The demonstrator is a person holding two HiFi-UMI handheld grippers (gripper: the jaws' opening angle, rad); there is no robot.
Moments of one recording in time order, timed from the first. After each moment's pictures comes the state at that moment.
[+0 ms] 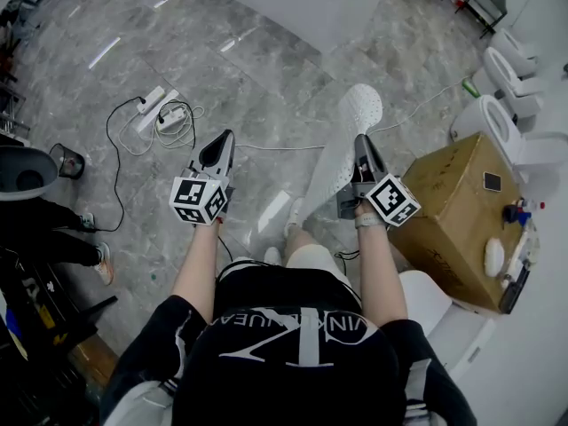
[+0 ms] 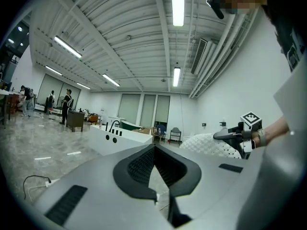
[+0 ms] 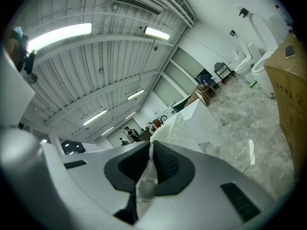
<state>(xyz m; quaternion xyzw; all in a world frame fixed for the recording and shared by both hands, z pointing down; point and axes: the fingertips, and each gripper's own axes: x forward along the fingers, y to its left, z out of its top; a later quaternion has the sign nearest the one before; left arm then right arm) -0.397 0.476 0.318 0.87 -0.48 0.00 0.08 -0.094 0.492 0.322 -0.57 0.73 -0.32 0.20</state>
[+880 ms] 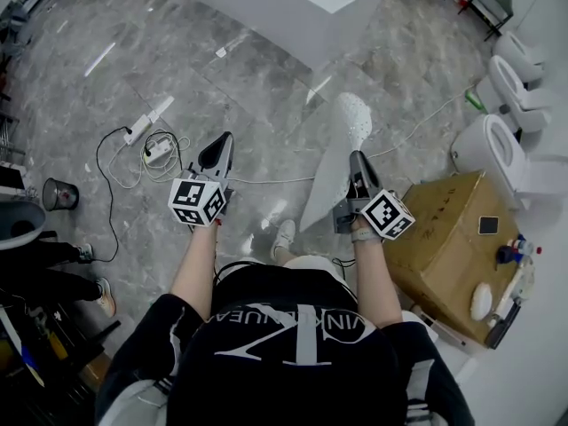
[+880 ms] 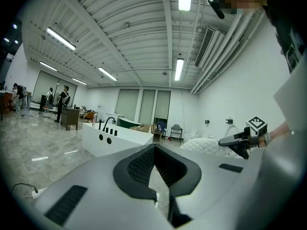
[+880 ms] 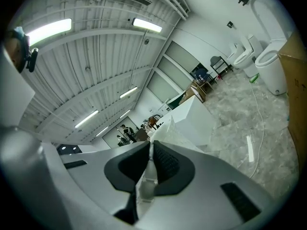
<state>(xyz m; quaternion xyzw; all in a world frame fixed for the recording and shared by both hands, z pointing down) -0.302 0.246 0.321 0.88 -0.47 0.02 0.09 -0.006 0.294 0.352 -0.57 0.72 -0.35 0.19</state>
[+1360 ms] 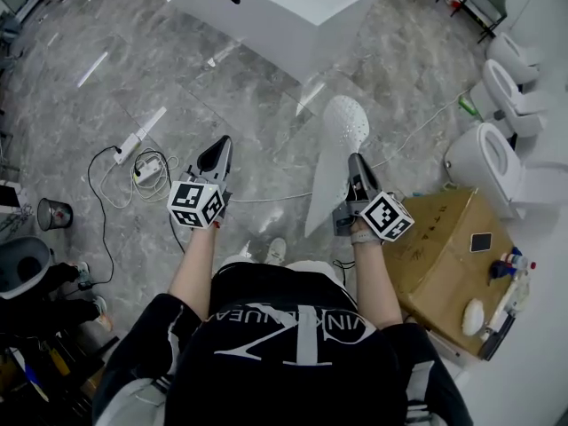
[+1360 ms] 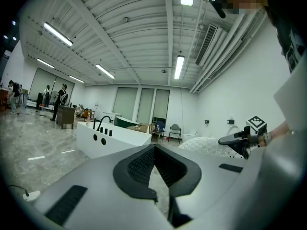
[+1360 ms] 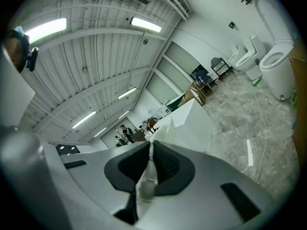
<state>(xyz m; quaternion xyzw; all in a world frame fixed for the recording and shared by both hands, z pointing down) -0.246 0.159 0.329 0.88 -0.46 0.02 0.10 0.051 0.214 0.353 -0.58 0.72 -0.35 0.18</state>
